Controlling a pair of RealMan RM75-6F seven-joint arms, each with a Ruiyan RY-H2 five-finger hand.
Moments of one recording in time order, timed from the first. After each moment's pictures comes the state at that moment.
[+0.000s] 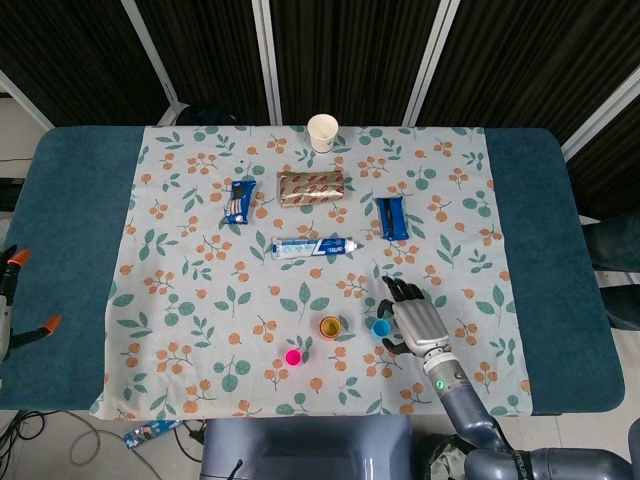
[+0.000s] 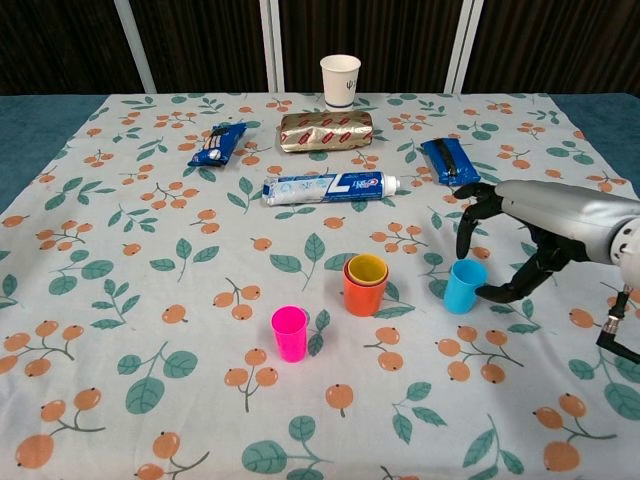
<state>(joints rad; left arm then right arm) -0.13 -1.20 -0.13 -1.48 1.37 1.47 -0.05 0.63 -1.50 0.06 -1.80 -0.93 1.16 -0.48</state>
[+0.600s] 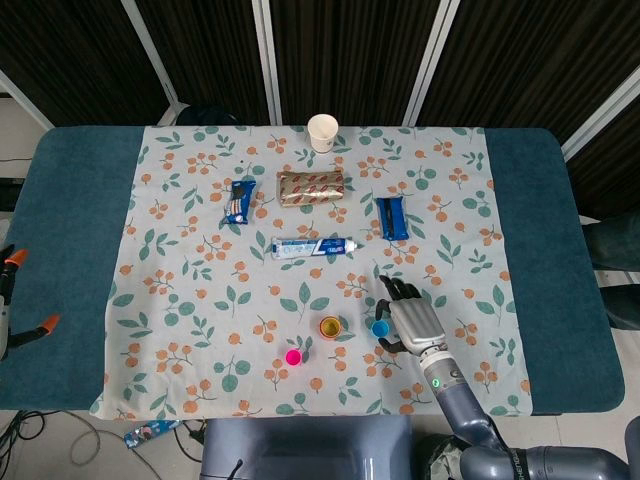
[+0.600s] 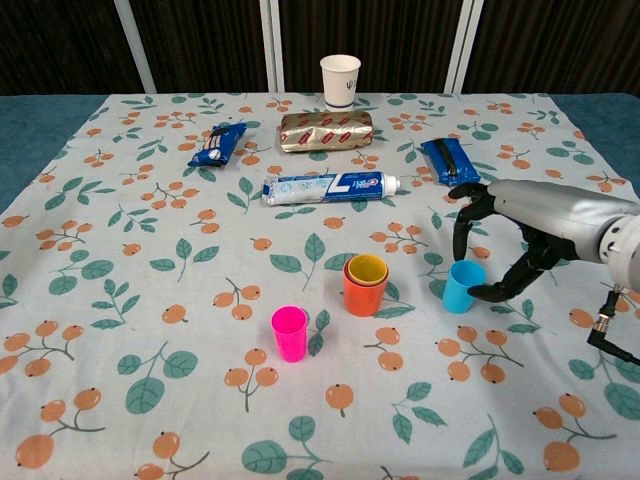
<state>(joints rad) -0.13 -1.20 -0.14 -1.48 1.37 1.47 -0.05 0.63 -1.52 0.09 -1.79 -0.91 1.15 -0.51</state>
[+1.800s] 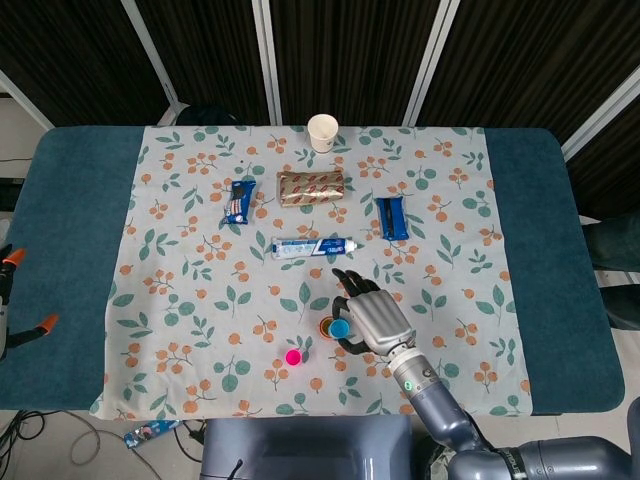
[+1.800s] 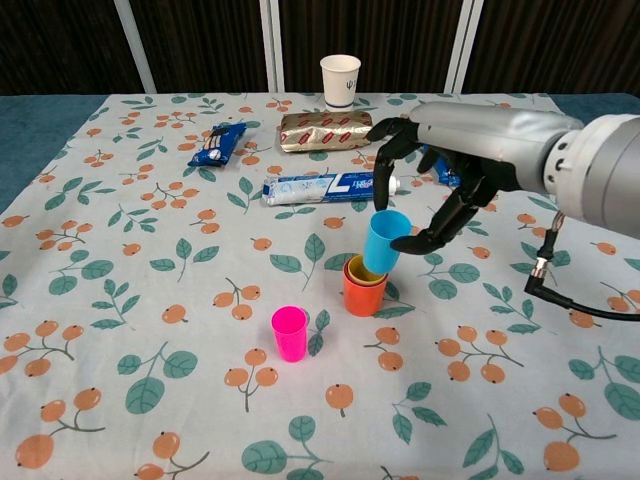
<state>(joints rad) -0.13 -1.20 -0.14 -1.48 1.37 1.47 -0.05 0.75 -1.47 0.19 -2.05 -0.82 1.17 -0.66</state>
